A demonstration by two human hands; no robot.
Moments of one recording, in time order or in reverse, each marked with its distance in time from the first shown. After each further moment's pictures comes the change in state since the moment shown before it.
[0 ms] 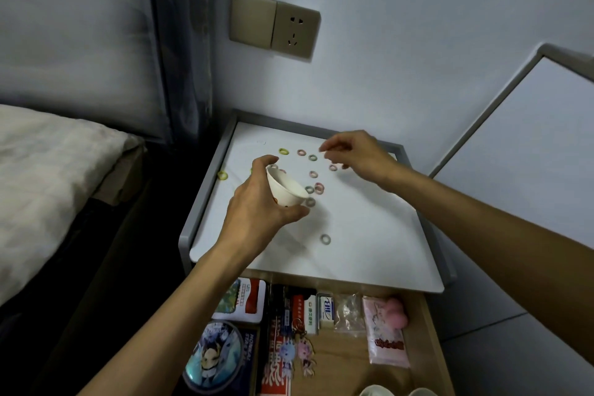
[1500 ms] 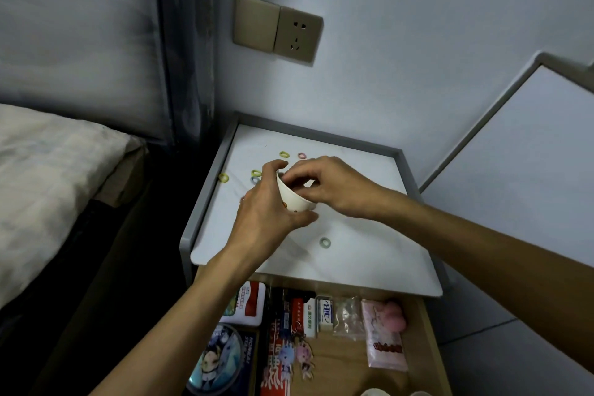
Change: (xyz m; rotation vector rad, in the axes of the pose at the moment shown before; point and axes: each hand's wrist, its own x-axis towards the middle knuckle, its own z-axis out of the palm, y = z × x) left_hand 0.002 0.003 0.004 -0.006 -0.031 0.020; right_hand -0.038 -0.052 0.040 -0.147 -0.281 -0.280
